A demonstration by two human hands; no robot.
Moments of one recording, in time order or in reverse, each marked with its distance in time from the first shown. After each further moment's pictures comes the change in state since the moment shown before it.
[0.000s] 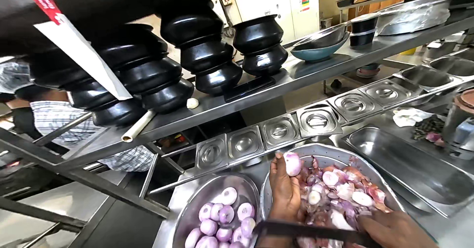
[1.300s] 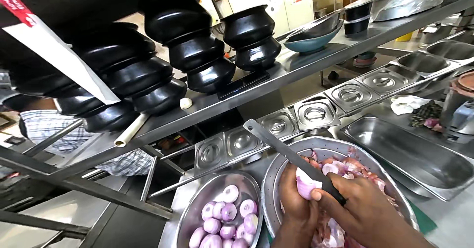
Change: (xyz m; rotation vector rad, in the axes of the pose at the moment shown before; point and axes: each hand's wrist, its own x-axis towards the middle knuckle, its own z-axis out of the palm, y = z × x) left_hand -0.053 -0.004 0.005 -0.147 -0.323 -0.047; right_hand 0.058 -0.018 0.030 0.112 0.179 0.309
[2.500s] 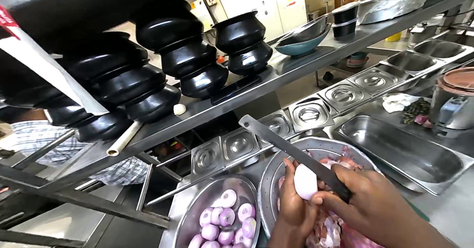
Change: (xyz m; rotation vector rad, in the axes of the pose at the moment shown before) left_hand -0.004 0.004 -0.006 0.050 -0.239 -0.272; right_hand 0.004 0.003 -0.026 -0.098 0.105 -0.044
